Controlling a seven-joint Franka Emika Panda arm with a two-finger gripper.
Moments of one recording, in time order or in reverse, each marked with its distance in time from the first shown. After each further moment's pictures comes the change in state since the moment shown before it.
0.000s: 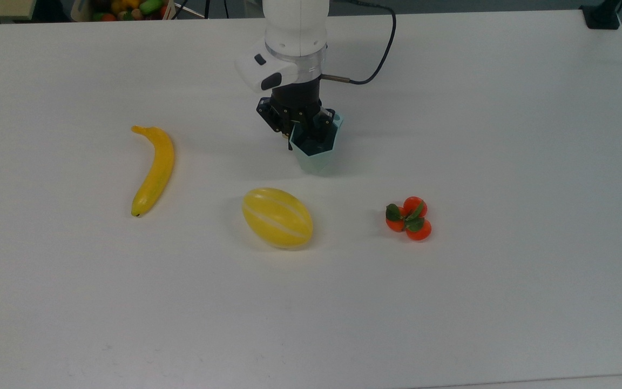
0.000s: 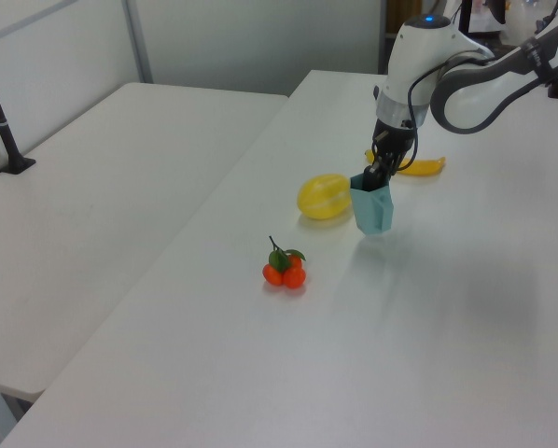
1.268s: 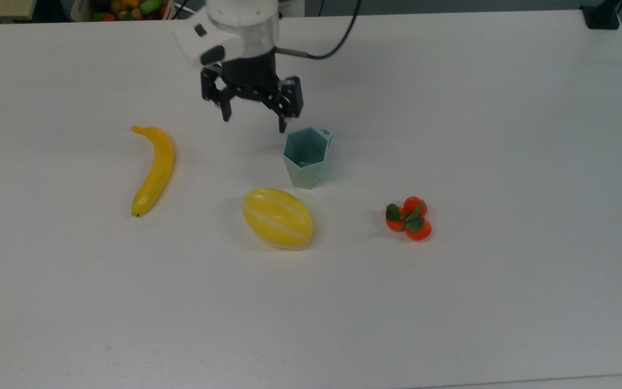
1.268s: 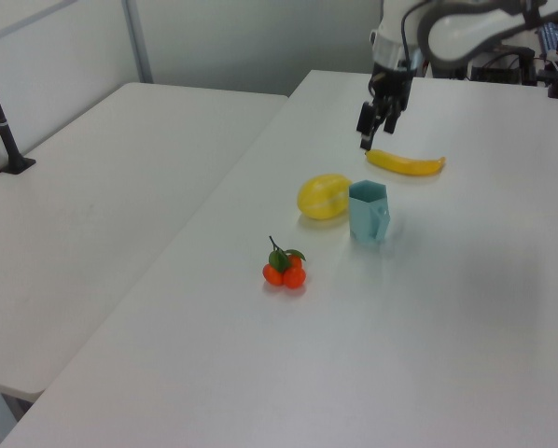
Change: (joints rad) arm -0.115 -0.016 -0.003 0.249 0.048 -0.324 -0.122
